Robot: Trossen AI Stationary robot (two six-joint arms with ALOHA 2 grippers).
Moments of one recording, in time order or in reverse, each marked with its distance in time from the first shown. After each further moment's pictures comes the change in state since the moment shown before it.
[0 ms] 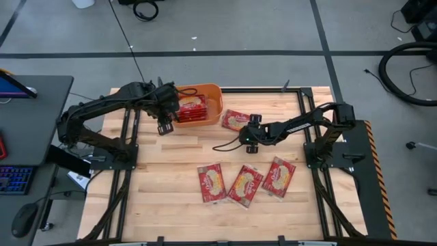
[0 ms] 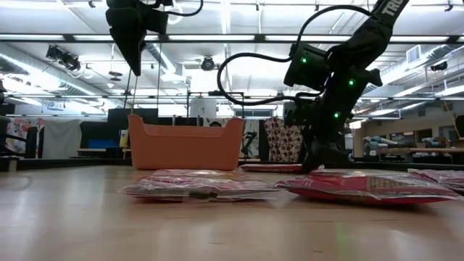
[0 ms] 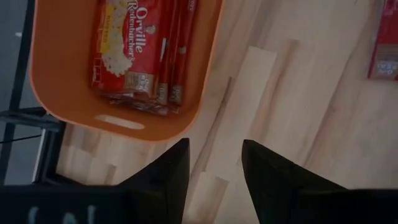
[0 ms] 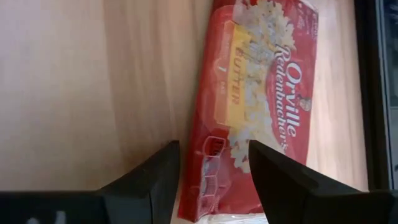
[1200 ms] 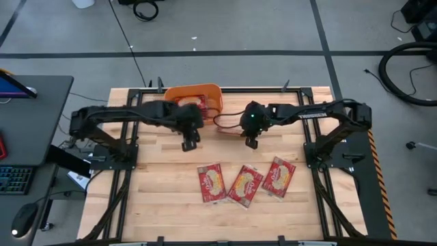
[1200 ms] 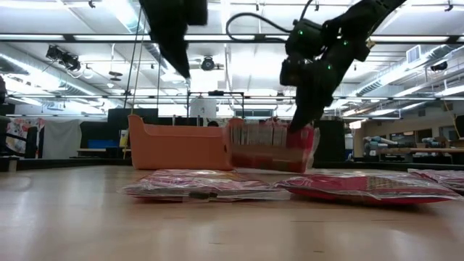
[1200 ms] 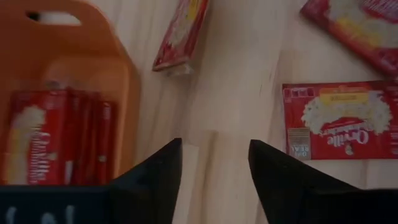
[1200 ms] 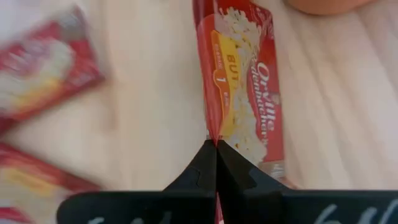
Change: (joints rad) left arm -0.270 0.177 0.000 0.366 0.041 -0.126; right arm -0.175 -0.206 0.127 -0.203 -0.744 0.242
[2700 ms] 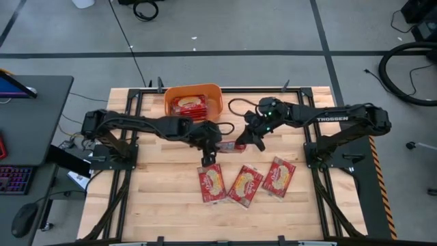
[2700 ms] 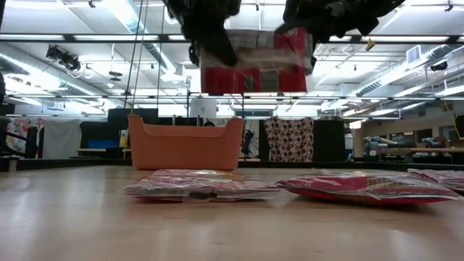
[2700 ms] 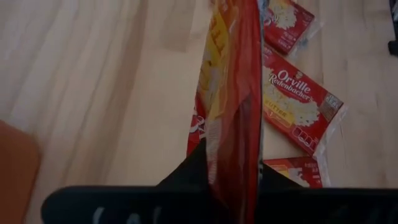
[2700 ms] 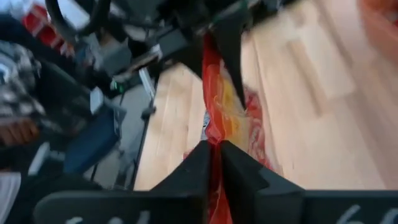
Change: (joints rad) left arm -0.134 0.130 -0.001 0.360 0.070 -0.171; right arm 0.094 -0.221 0.001 0.275 -0.332 0.361
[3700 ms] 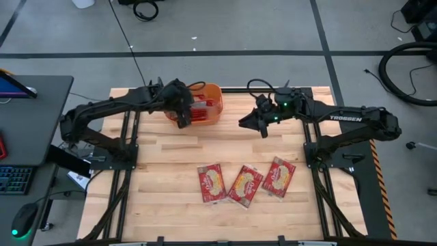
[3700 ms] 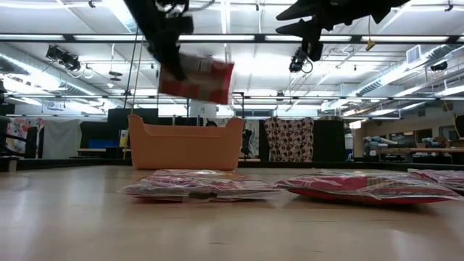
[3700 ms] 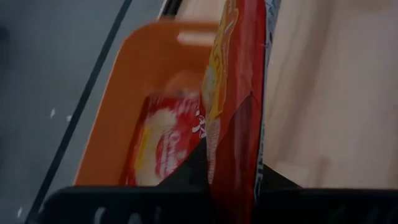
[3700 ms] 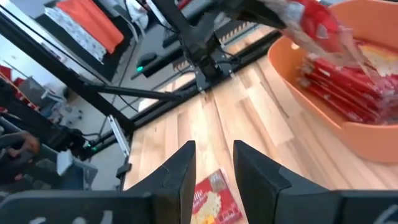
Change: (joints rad) left arm 0.395 -0.265 -0.102 -0.217 -0.189 0.377; right arm -0.058 -0.146 0.000 0.011 0.181 0.074
